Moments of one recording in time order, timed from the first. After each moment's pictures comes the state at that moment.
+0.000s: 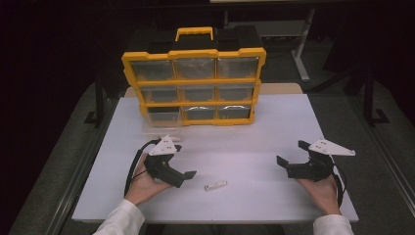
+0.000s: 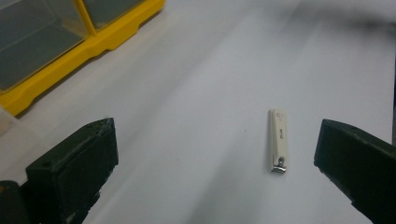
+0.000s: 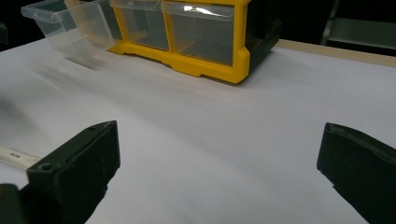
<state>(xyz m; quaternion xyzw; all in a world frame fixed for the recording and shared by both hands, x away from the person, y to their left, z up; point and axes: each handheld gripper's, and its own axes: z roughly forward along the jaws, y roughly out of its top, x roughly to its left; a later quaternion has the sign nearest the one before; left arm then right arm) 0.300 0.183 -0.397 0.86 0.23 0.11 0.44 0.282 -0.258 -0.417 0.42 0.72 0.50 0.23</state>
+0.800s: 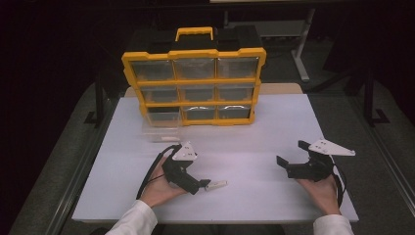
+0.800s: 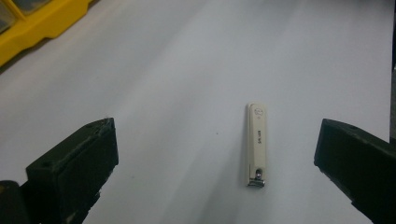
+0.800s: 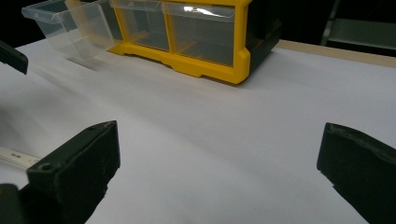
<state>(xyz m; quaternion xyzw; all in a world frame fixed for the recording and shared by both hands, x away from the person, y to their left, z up) 0.299 0.141 -0.414 0.89 0.20 0.08 0.40 0.281 -0.258 -0.417 0.42 0.72 0.50 0.23</state>
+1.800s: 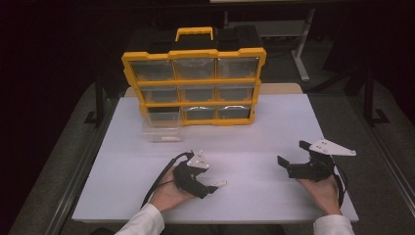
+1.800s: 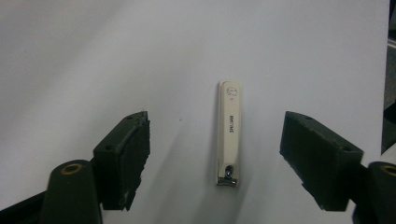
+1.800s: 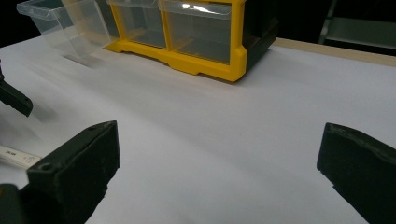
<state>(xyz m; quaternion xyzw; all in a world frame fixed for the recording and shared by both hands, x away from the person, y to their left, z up) 0.292 0.118 -0.435 0.92 0.18 0.05 0.35 0.282 -0.260 -0.417 0.42 0.73 0.50 0.23</state>
